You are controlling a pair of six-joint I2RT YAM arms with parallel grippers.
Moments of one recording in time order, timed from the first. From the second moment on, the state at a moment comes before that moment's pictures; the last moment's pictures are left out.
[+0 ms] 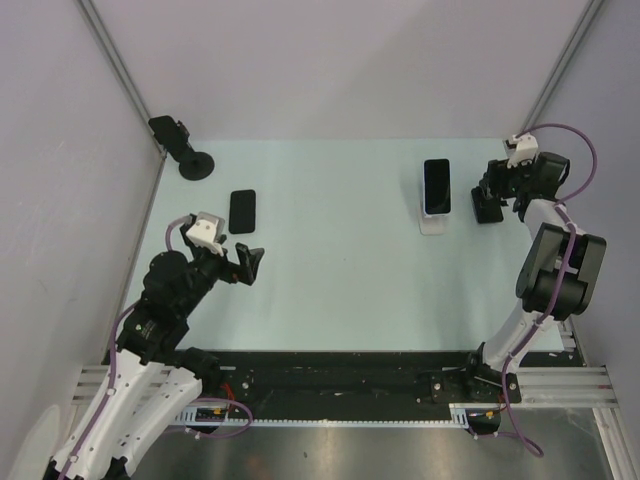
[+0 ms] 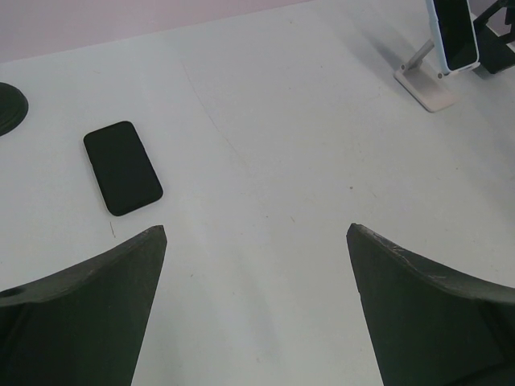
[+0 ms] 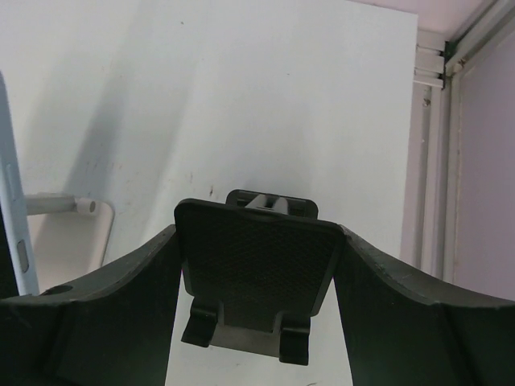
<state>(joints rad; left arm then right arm) -0.42 0.51 0.71 -0.38 0.01 -0.07 -0.33 1.81 1.23 0.13 -0.42 -0.30</state>
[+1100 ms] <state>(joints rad) -0.42 0.49 0.70 -0.38 0.03 -0.06 -0.35 1.82 1.25 0.09 -0.33 -0.16</state>
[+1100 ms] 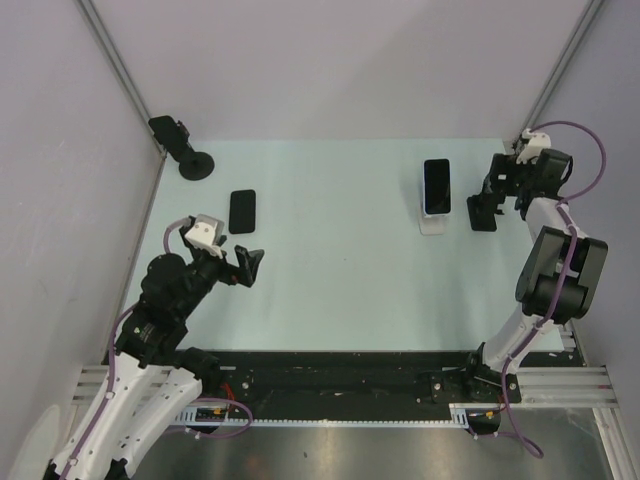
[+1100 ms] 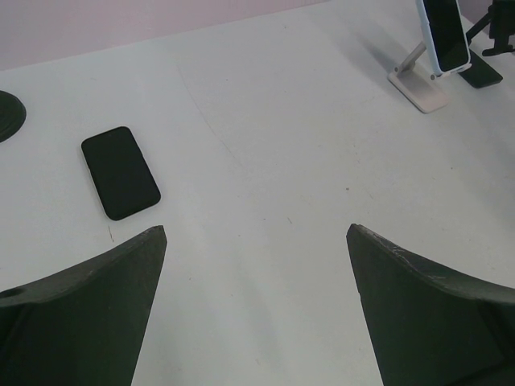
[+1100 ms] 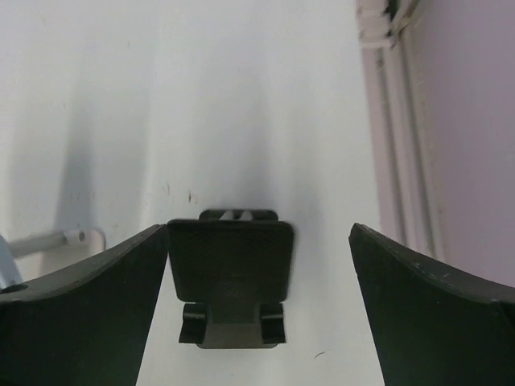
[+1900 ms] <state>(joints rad) -0.43 0.50 0.70 -0.38 0.03 -0.06 0.02 1.46 1.26 0.04 -0.05 0.11</state>
